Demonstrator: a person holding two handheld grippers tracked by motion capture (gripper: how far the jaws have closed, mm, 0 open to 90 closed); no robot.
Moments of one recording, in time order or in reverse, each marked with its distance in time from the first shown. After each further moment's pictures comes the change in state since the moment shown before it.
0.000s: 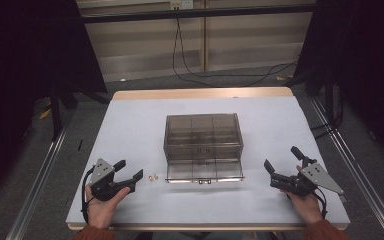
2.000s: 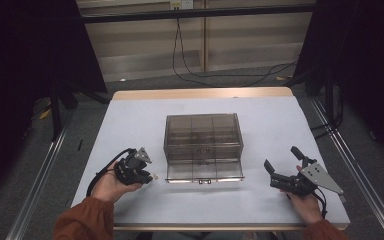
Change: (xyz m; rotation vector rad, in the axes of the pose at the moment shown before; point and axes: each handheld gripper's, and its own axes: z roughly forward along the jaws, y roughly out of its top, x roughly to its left) left arm -0.019 0.053 0.065 0.753 -0.270 0.391; right arm 0.000 0.000 0.000 -0.002 0.003 -0.004
